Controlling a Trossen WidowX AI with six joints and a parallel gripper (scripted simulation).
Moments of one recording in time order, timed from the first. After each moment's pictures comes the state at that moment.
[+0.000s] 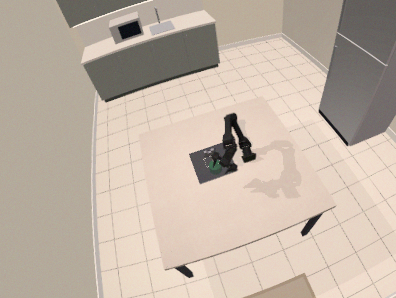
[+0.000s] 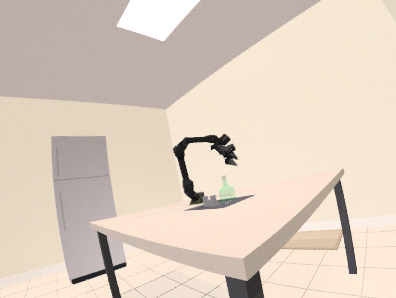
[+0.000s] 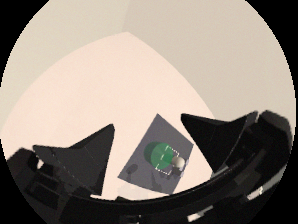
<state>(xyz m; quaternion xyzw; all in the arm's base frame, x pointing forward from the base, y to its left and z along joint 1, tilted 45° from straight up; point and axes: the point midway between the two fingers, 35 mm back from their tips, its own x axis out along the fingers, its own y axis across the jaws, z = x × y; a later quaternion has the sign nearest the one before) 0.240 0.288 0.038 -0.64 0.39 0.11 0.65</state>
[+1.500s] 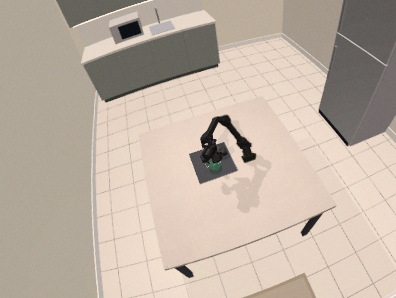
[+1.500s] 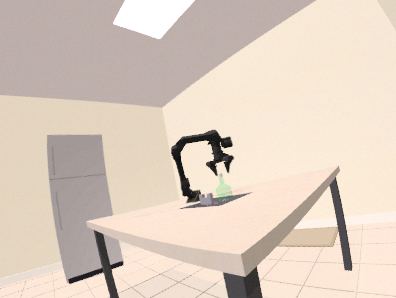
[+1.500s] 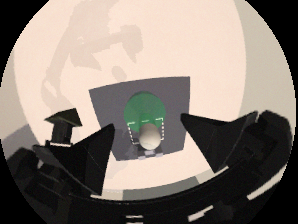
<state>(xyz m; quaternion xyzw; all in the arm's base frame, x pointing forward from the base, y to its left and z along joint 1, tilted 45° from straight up) 0.267 0.147 0.080 -0.69 0.61 0.29 0.26</state>
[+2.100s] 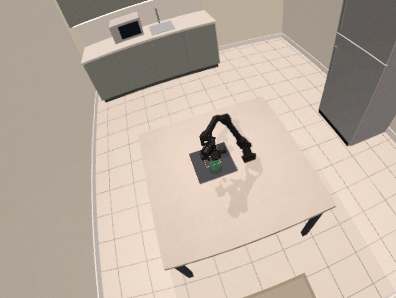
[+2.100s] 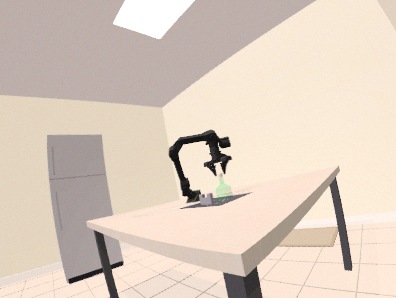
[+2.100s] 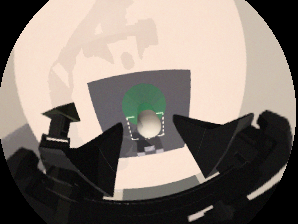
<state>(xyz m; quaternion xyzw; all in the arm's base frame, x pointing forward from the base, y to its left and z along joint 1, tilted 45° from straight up) 0.268 0.131 0.094 -0.69 0.61 0.29 0.26</state>
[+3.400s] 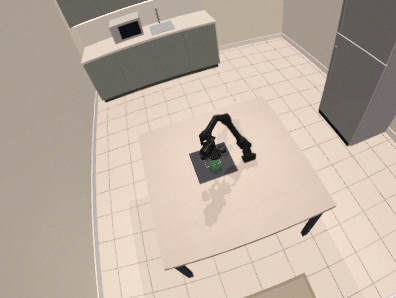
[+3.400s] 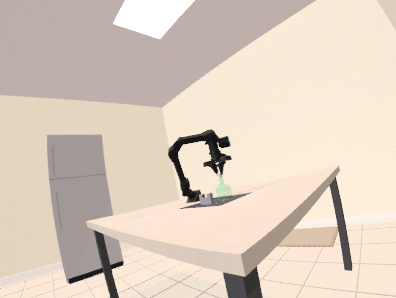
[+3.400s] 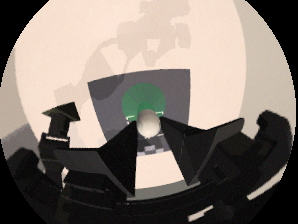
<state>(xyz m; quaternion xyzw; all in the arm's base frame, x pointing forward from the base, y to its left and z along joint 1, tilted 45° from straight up) 0.269 0.130 0.099 -0.69 0.61 0.29 0.27</state>
